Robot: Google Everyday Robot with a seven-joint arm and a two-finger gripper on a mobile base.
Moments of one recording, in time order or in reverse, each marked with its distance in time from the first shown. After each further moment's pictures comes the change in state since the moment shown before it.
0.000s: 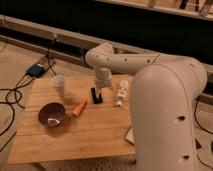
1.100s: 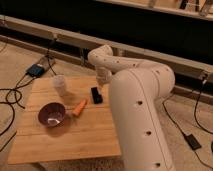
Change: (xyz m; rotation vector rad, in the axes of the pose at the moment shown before) arm -0.079 -0.012 0.058 0.019 0.009 -0.098
